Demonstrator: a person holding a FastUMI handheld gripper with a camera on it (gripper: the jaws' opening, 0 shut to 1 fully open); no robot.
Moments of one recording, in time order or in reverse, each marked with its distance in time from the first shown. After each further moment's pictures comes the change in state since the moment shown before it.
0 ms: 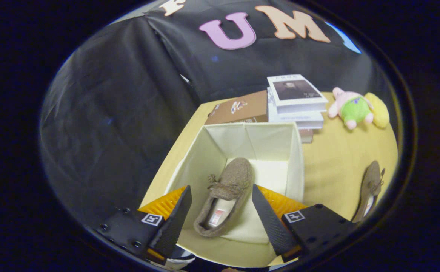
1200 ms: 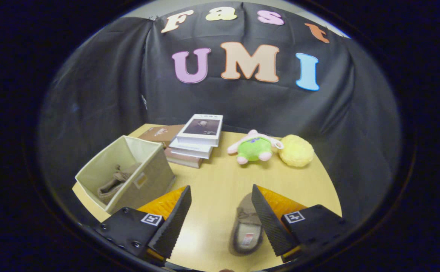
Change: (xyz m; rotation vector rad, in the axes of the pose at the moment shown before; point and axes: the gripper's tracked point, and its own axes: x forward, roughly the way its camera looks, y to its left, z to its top) arm -0.151 -0.260 0.014 -0.171 -0.252 -0.396
